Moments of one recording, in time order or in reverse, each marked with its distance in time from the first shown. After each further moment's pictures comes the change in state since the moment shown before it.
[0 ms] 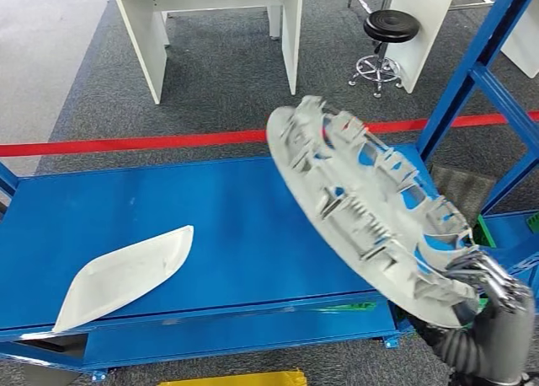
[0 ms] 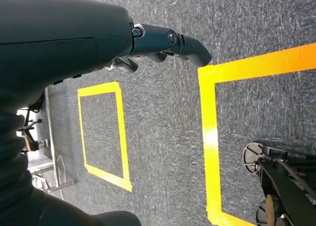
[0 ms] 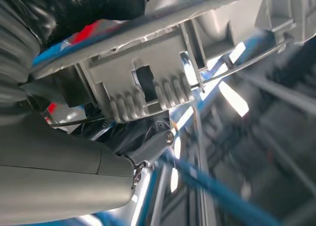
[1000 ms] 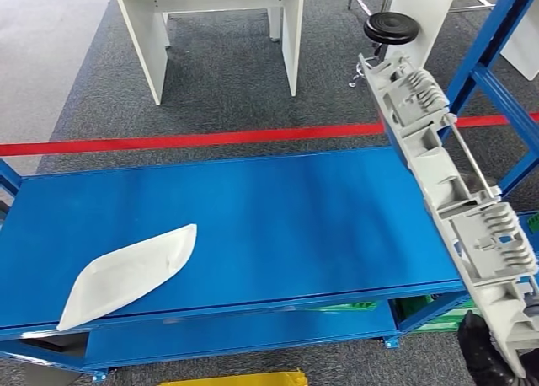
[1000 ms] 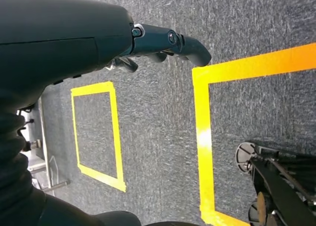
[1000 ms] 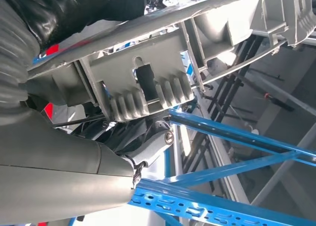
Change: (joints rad) left arm -0.003 -0.017 0.007 0.000 0.000 0.024 -0.022; right arm 0.173 0.201 -0.097 -0.122 -0.242 -0.024 -0.254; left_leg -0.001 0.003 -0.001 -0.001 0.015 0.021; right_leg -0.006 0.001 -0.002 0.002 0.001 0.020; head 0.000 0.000
